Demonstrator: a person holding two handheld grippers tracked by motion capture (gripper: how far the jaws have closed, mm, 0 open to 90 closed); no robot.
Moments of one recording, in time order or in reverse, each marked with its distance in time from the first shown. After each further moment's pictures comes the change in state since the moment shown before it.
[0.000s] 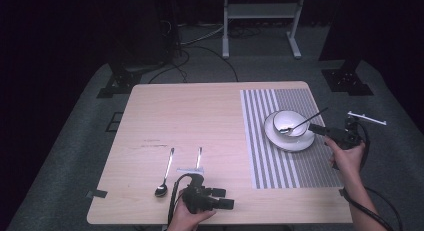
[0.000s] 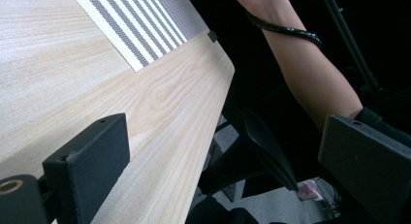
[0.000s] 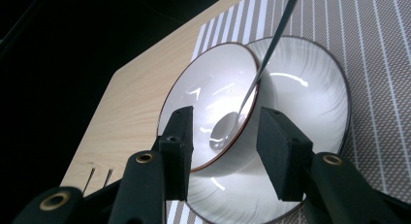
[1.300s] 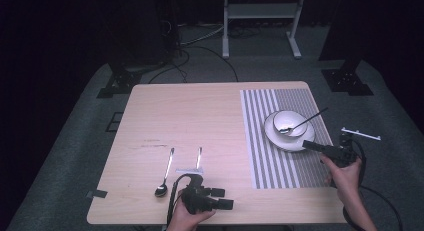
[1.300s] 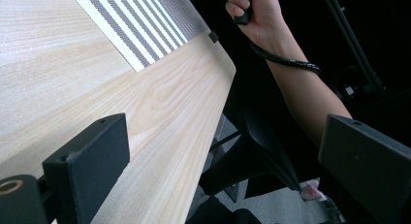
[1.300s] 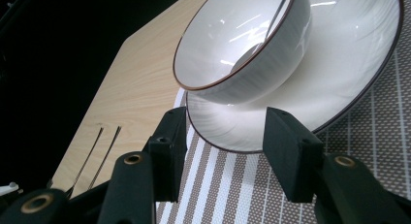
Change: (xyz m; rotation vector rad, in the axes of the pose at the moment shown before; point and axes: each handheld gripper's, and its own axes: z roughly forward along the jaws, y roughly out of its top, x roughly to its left) left arm -0.002 0.000 -0.002 -0.003 0.009 0.006; right arm 0.006 -0.048 -0.006 0.064 0.039 -0.046
